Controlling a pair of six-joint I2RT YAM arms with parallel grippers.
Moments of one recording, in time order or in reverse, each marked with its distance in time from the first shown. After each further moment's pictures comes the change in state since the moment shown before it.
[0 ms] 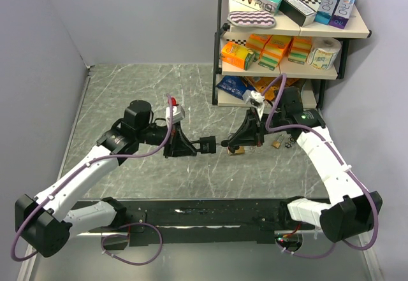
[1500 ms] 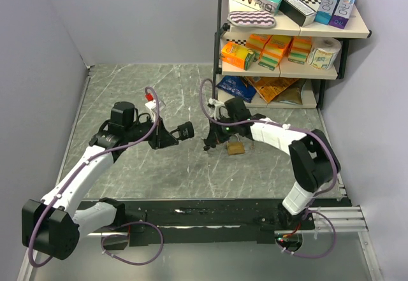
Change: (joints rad) left arm 0.256 -0.006 -0.114 -0.035 -0.124 -0.065; right arm 0.275 0.462 -0.158 0.645 0.769 0.672
